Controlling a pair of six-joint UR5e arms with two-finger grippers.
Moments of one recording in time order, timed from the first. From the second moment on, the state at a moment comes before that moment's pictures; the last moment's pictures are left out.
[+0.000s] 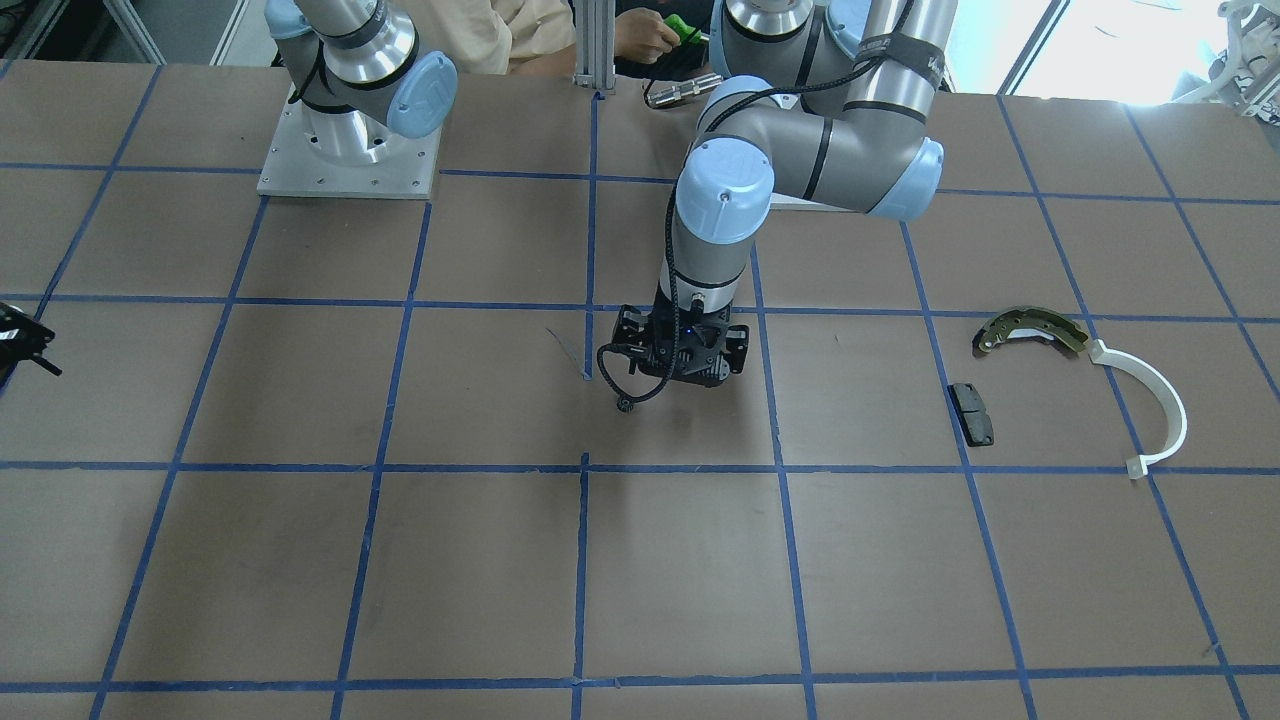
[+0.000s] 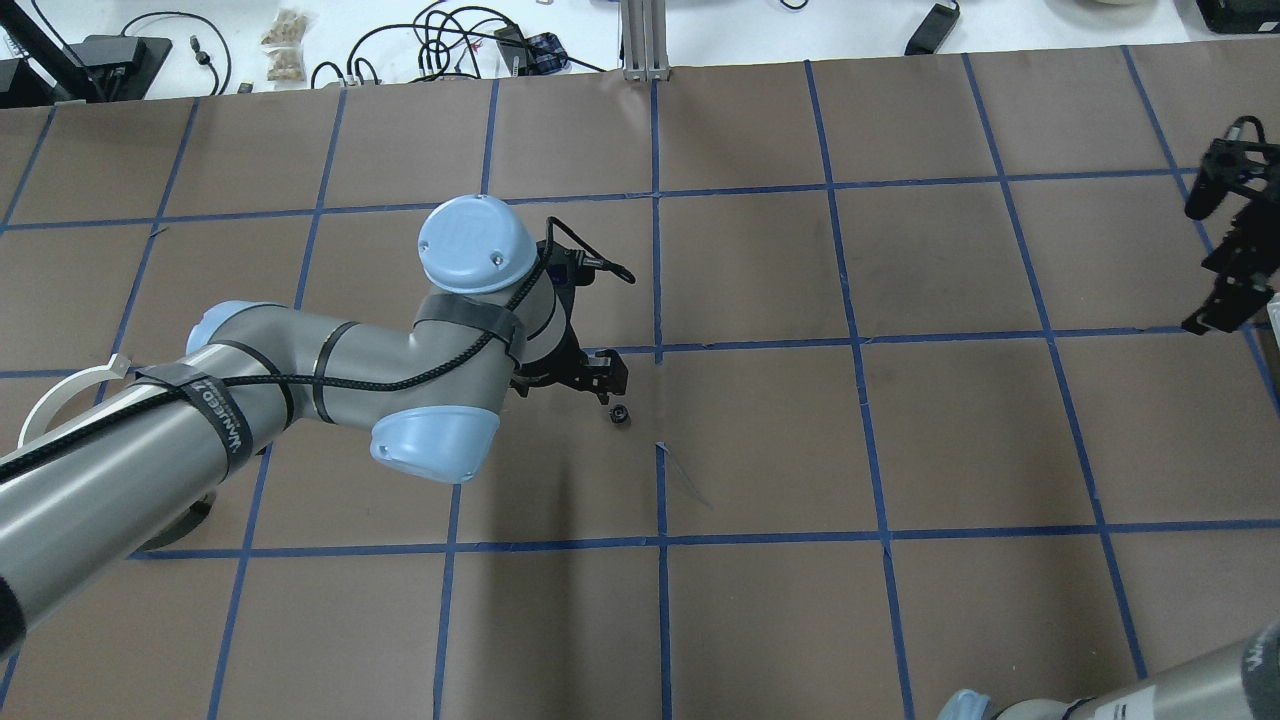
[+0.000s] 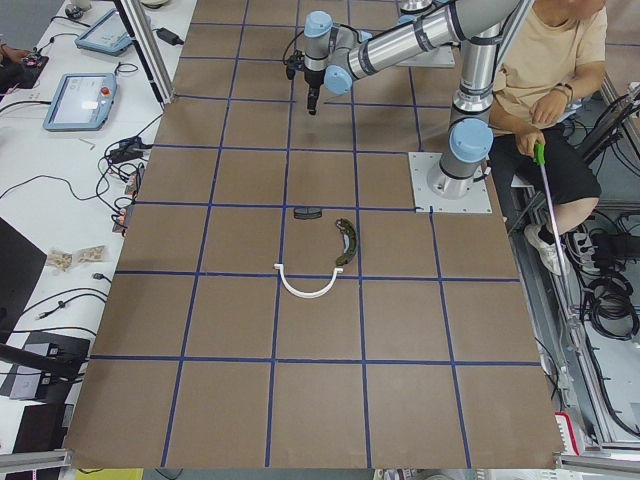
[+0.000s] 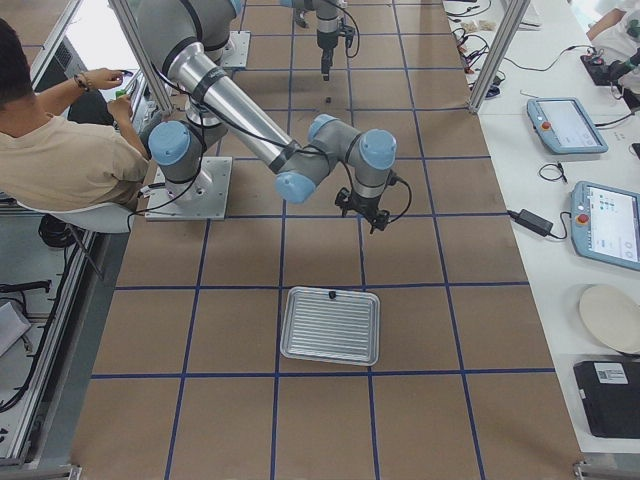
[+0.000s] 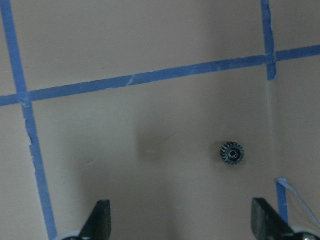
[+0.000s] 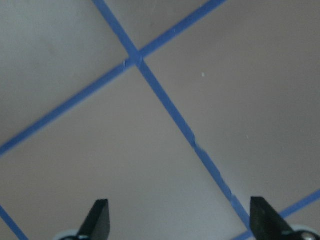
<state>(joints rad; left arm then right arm) -1.84 -1.83 -2.00 -0.83 1.53 -0.11 0.91 -1.26 1.77 -2.05 -1.58 -1.67</state>
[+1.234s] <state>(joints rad) -1.90 -1.98 -1.98 -0.71 1.52 -0.10 0.69 -1.08 1.76 -2.24 -1.59 -2.32</state>
